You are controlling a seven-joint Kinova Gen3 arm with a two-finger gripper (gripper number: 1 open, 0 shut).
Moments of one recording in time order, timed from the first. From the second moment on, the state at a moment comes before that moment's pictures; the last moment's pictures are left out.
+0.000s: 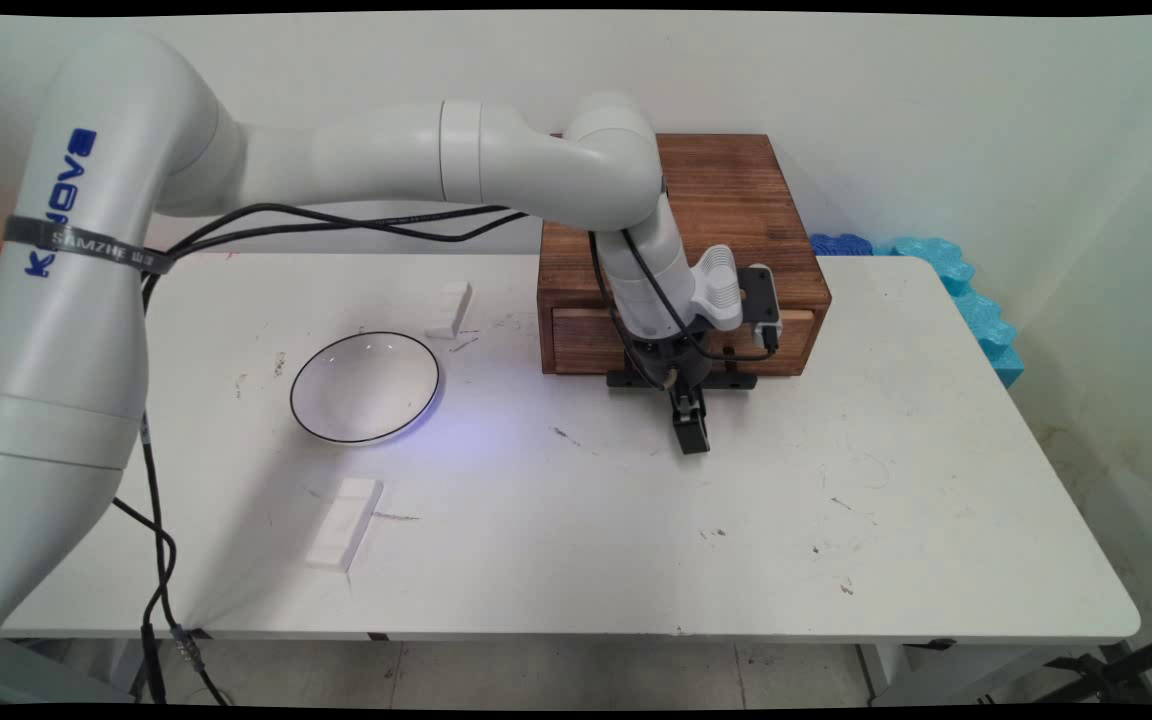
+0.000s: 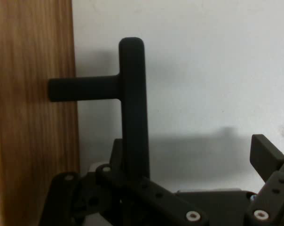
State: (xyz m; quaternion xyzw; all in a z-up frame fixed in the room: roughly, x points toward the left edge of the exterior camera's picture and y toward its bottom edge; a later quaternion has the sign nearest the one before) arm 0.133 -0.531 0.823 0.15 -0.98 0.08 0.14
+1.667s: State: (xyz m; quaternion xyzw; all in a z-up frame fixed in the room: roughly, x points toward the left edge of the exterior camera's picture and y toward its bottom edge) arm 0.119 -0.456 0.840 0.16 -0.98 0.06 0.13
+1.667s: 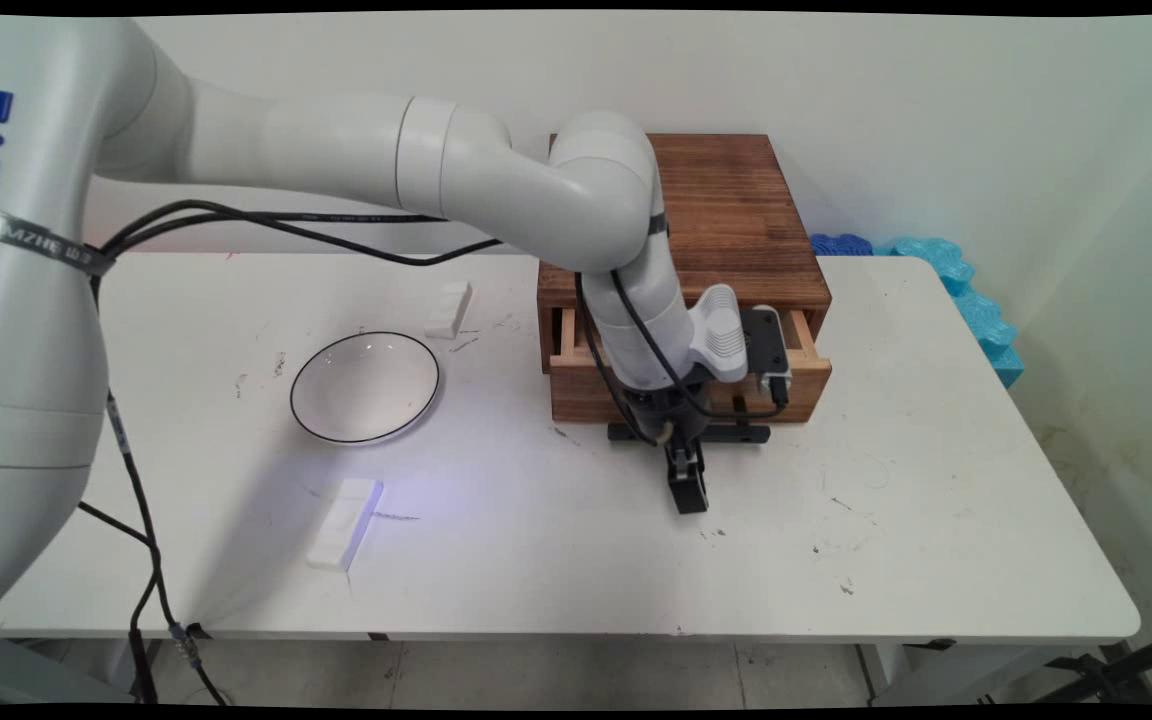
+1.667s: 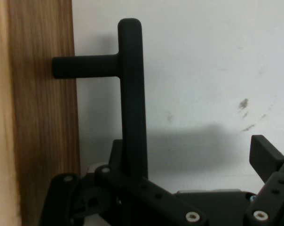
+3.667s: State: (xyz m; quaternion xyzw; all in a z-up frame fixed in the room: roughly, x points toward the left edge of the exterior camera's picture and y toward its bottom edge) arm 0.092 -0.309 0.856 0.15 -0.98 0.04 0.15
